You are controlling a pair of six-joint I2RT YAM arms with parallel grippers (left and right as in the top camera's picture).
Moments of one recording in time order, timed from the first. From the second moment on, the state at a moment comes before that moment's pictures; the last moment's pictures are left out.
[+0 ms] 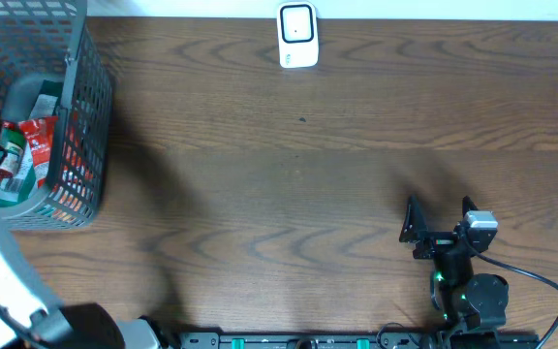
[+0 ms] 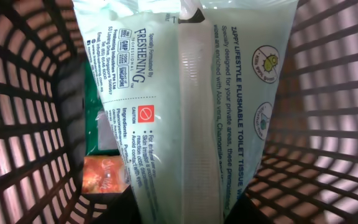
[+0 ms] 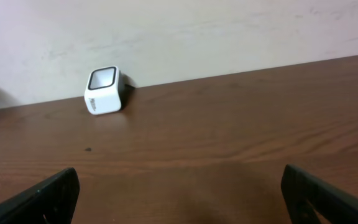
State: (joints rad) left arm 0.61 1.53 1.68 -1.08 -0.05 -0.79; right arm 0.08 0.01 0.01 -0.07 0.03 0.21
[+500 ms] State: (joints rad) left arm 0.37 1.36 1.68 -1.02 -0.06 -0.66; right arm 0.08 0.01 0.01 -0.07 0.02 0.21
